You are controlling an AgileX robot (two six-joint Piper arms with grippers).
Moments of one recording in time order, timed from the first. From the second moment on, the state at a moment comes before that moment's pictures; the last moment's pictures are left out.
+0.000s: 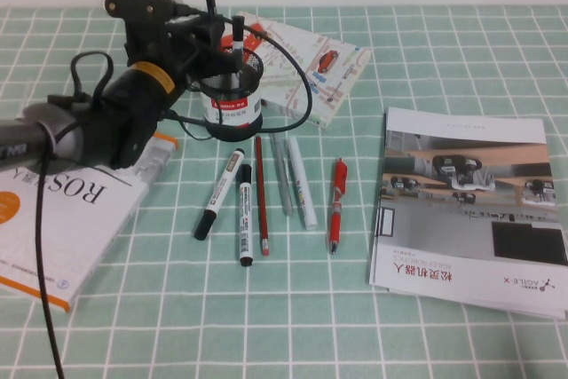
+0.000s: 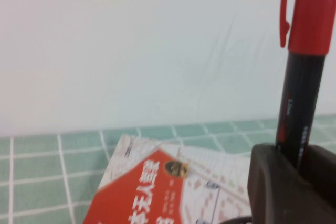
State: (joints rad) right arm 0.07 -0.02 0.03 0.15 0.34 -0.01; left arm -0.33 2.06 -1.31 0.25 -0.66 -0.32
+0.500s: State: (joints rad) right arm 0.07 -0.02 0.03 0.15 0.34 -0.01; left arm -0.33 2.09 -1.32 0.36 -0.55 -0.32
